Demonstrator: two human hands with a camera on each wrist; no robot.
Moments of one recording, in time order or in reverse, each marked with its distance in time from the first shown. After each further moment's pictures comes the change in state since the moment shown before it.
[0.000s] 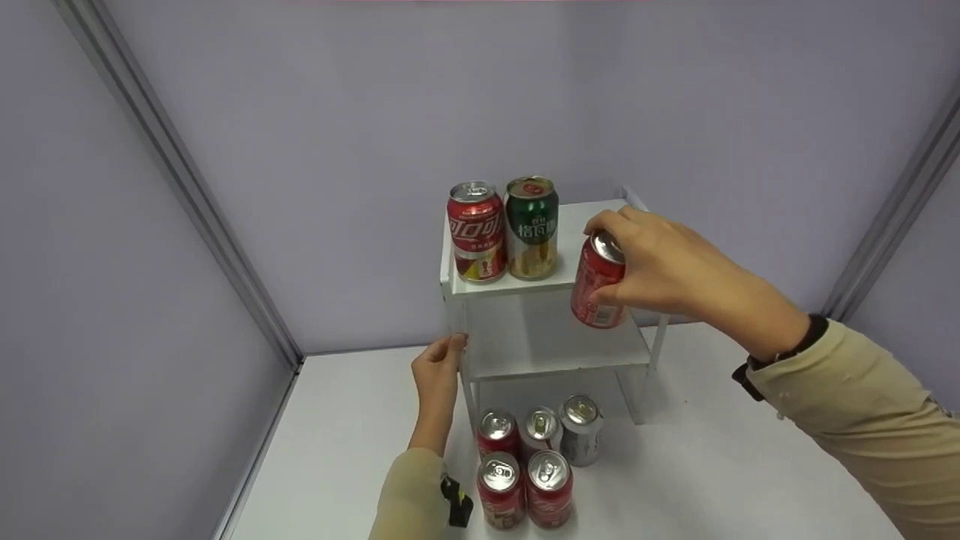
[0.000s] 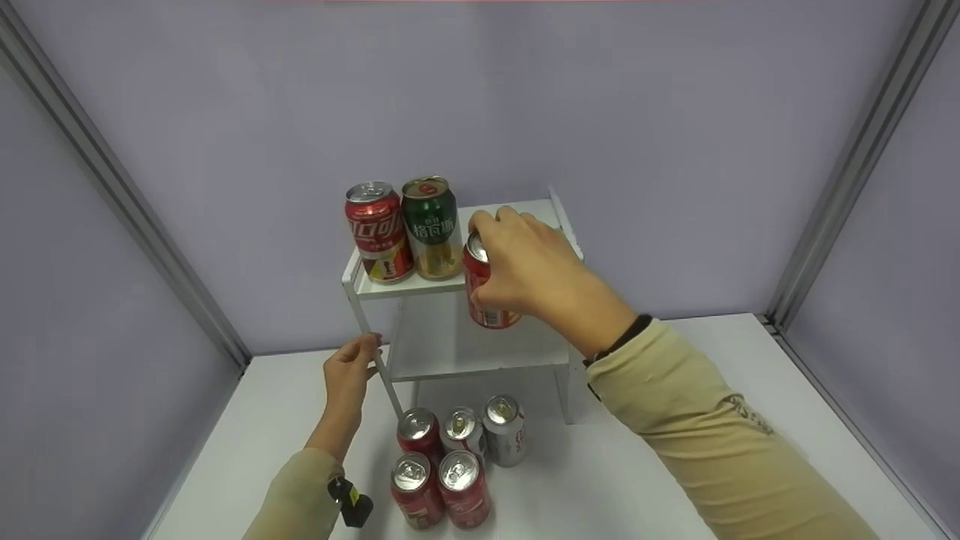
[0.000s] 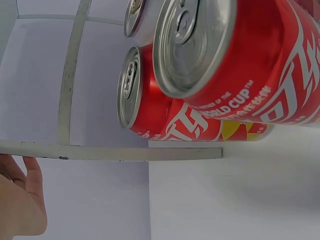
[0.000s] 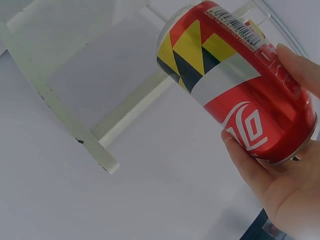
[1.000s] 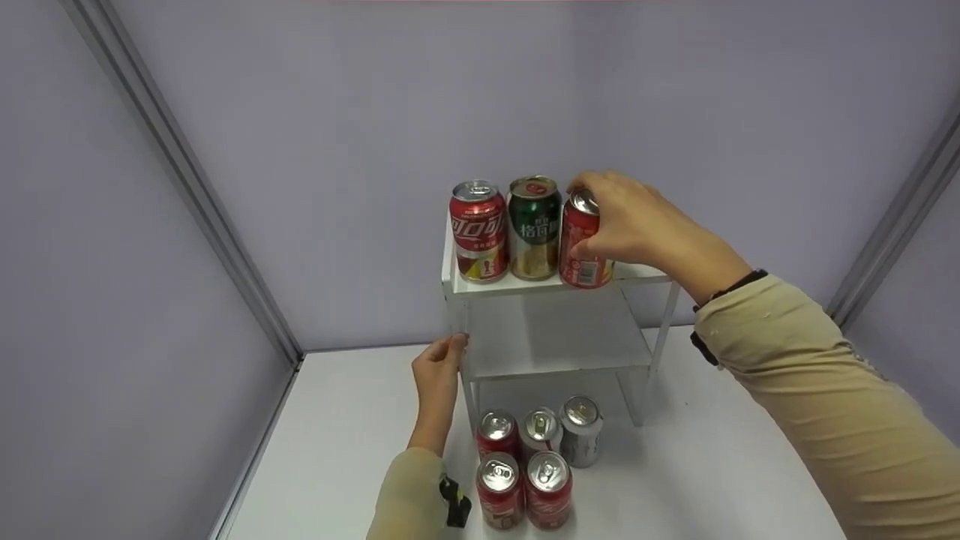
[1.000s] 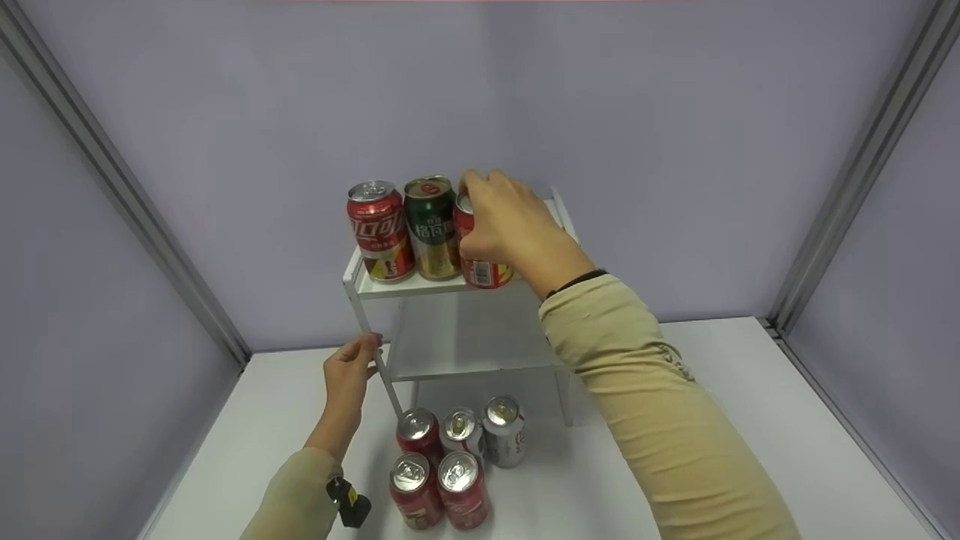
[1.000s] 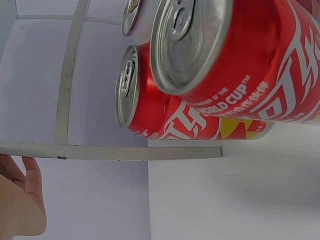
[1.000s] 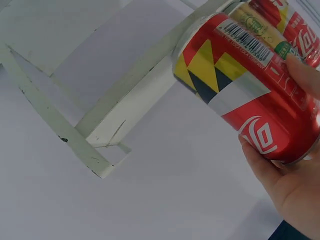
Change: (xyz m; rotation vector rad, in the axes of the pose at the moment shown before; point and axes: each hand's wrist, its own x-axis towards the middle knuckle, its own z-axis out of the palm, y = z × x) left_hand -0.003 0.003 -0.001 -0.016 -0.013 0.017; right_hand 0.054 0.006 -0.003 0.057 -0.036 0.081
